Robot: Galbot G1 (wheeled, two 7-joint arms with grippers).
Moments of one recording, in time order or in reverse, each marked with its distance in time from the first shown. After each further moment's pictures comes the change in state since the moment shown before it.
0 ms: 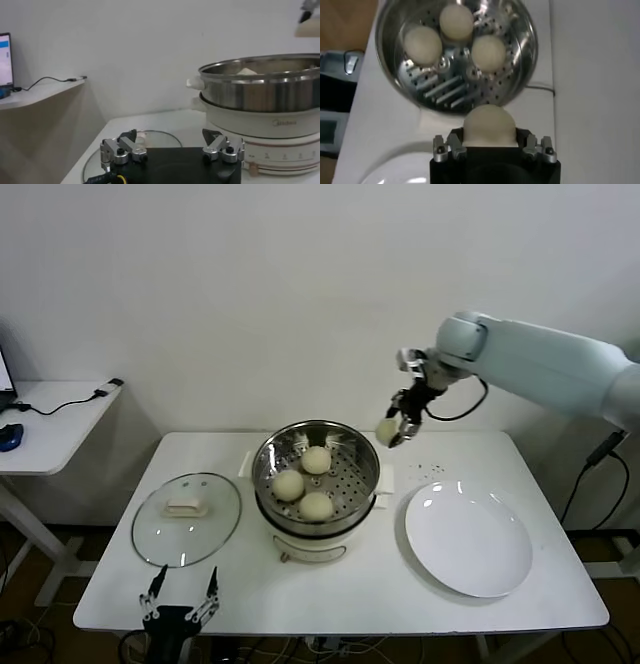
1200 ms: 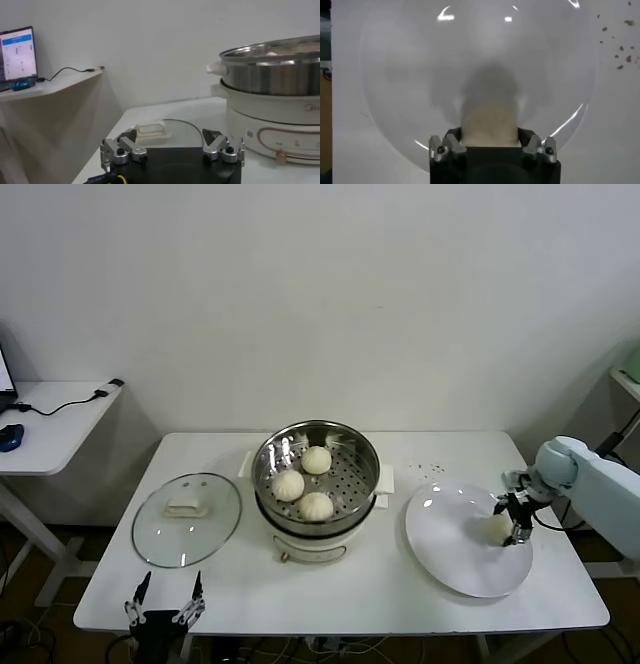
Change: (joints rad) left arm -0.021 -0.027 -0.046 0.043 0.015 0.015 -0.029; right arm -0.787 -0.426 0.771 -0.119 -0.869 0.225 -0.081
